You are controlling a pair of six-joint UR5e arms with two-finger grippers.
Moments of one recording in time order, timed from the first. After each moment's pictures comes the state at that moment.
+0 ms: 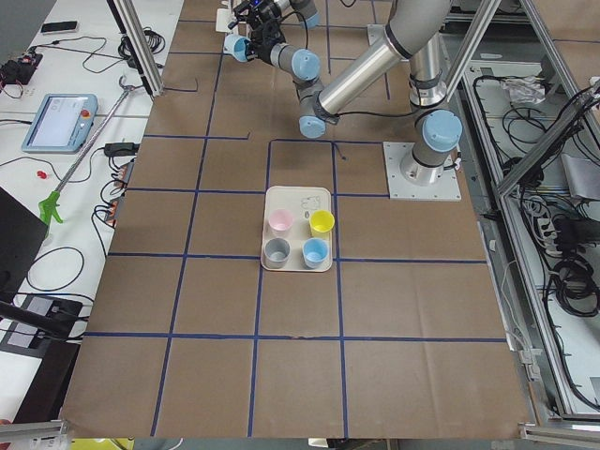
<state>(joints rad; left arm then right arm) -1.56 -1.98 -2.08 0.50 0.76 0.19 1.83 -1.10 1.85 -3.47 -1.20 1.57</state>
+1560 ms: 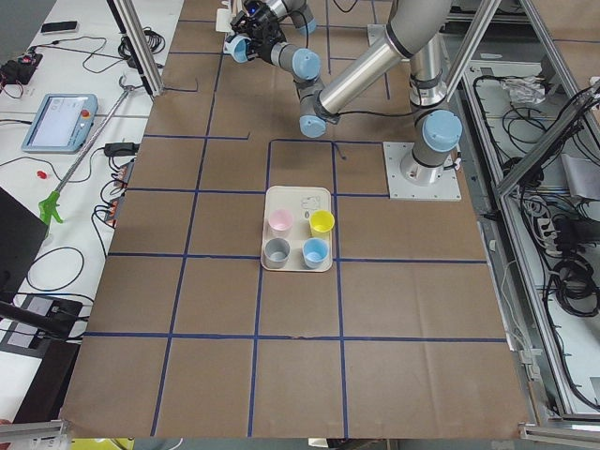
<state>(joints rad) -1.56 -1.97 -2.08 0.50 0.76 0.17 1.86 -1.05 1.80 -3.47 -1.21 1.56</state>
